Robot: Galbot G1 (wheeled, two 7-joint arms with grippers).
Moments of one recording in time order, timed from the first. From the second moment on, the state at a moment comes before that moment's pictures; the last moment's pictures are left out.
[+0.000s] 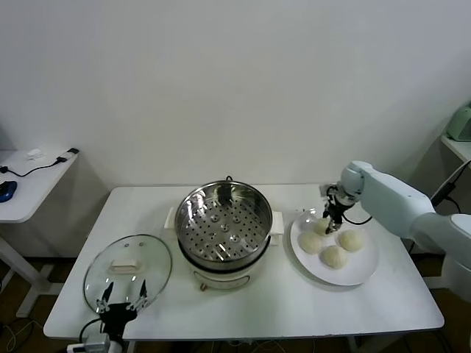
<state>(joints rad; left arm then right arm) 1.65 -1.40 -0.65 -1.84 -0.14 0.01 -0.08 0.25 1.01 -1.13 0.72 0.13 -0.12 -1.08</state>
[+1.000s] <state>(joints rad) 1.67 -1.37 -0.67 -1.89 -0.16 0.04 -0.09 0.76 1.31 -1.47 1.12 0.29 0.41 -1.06</state>
